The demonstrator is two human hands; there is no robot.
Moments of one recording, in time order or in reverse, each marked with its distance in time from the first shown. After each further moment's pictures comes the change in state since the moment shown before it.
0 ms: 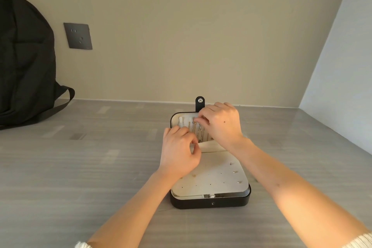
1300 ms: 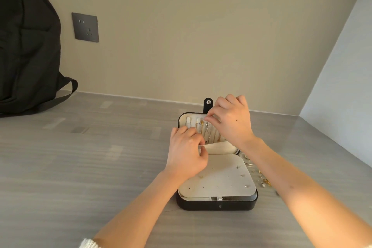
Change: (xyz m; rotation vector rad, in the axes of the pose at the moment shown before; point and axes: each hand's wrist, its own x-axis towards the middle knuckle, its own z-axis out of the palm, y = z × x) left_hand -0.002 -0.002 0.001 -0.026 0.011 0.008; right_hand 0.008 0.007 -0.007 -0.102 -0.026 -0.078
